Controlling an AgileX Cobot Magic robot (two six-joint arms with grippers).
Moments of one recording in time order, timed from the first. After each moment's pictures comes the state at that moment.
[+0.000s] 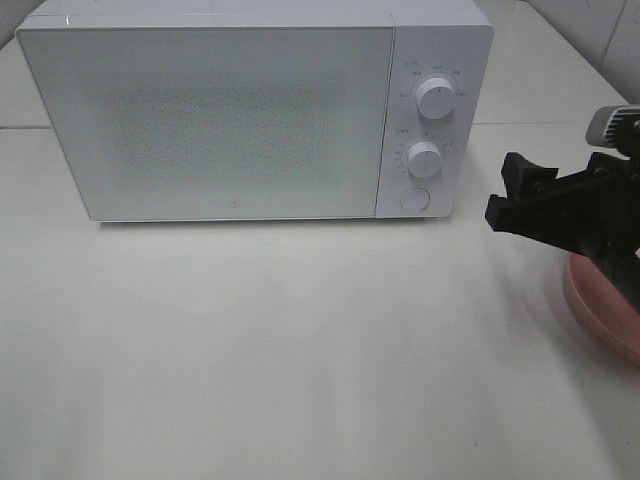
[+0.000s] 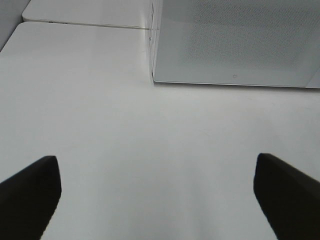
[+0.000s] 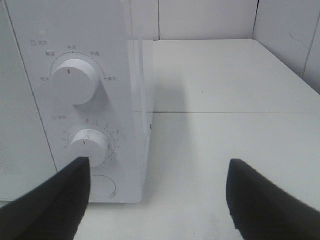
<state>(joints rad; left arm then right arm) 0.03 -0.01 -0.50 -0.15 1.04 0.05 0.55 1.52 -0.23 0.59 -1.17 -0.19</state>
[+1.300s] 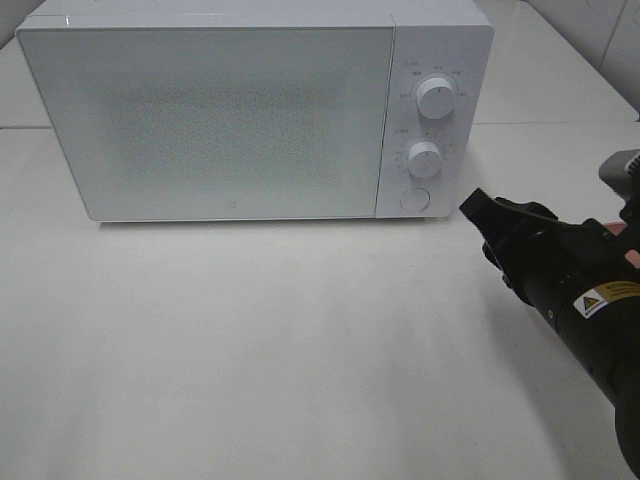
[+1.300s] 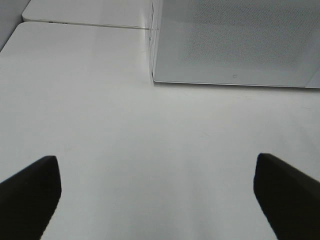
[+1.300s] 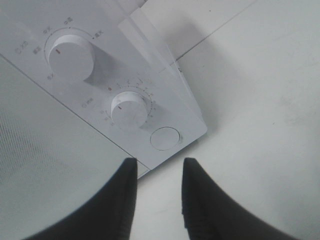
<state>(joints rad) 0.03 -0.01 -0.50 -0.15 1.04 0.05 0.81 1.64 -0.25 0.86 -1.21 0.48</state>
